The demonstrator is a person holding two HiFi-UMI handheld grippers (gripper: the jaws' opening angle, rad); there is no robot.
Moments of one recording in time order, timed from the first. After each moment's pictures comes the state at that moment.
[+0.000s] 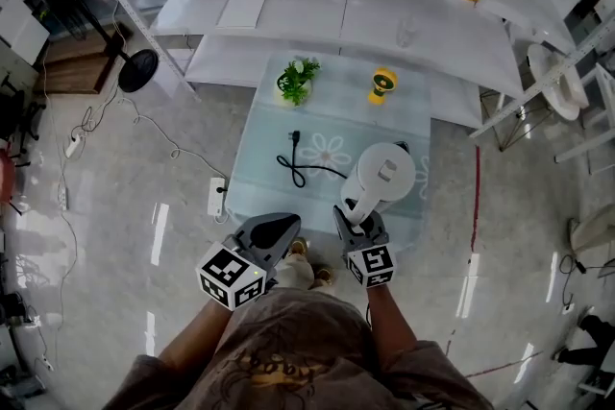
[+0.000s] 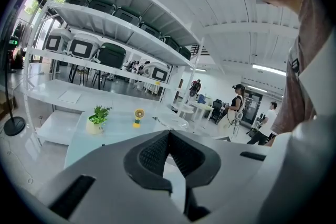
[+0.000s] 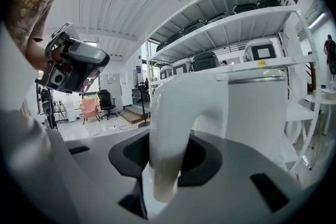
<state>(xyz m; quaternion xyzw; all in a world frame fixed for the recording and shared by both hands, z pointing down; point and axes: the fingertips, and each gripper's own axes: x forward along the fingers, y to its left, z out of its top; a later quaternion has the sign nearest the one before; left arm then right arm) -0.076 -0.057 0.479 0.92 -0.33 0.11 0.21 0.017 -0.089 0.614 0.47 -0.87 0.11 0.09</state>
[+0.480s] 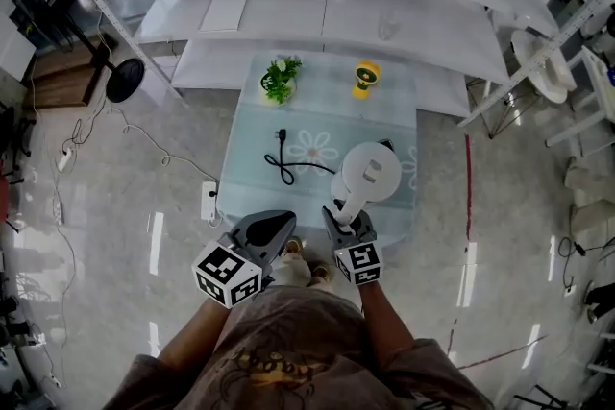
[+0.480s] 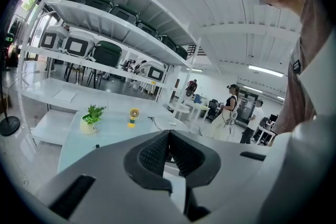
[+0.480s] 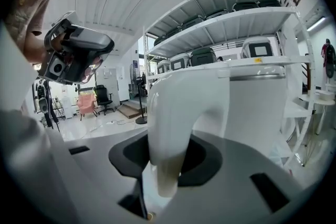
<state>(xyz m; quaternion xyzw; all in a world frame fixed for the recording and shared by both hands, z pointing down) -0.063 -0.054 0.476 0.92 -0.31 0.10 0.21 0.016 -0.075 0.628 0.48 -0.86 0.13 0.11</state>
